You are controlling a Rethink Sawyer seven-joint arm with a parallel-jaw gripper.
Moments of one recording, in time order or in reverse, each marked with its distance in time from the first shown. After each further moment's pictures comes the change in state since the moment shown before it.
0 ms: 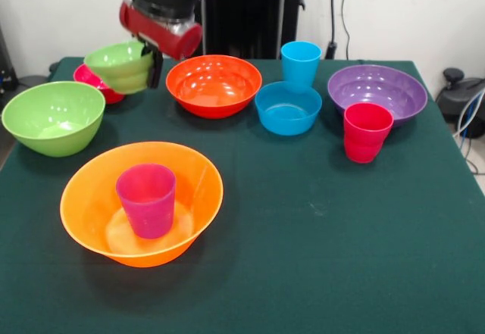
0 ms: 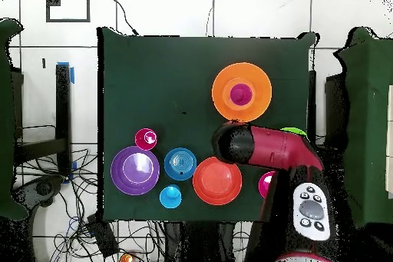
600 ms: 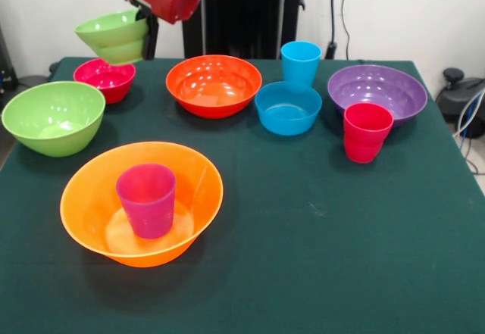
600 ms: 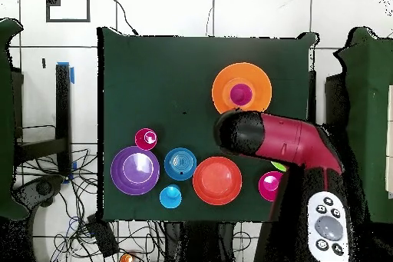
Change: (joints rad) arm -0.020 -0.100 0.044 -0.048 0.037 0.145 0.000
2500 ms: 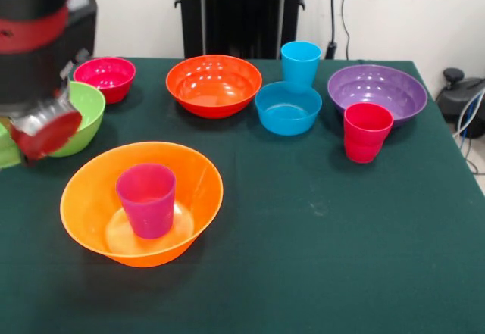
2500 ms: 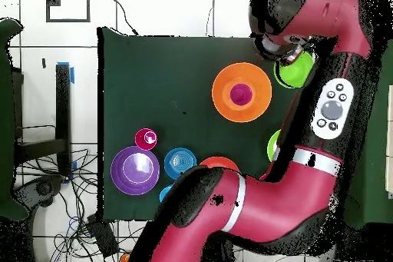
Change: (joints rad) arm -0.036 0.655 0.156 -1.333 -0.173 0.911 -0.088
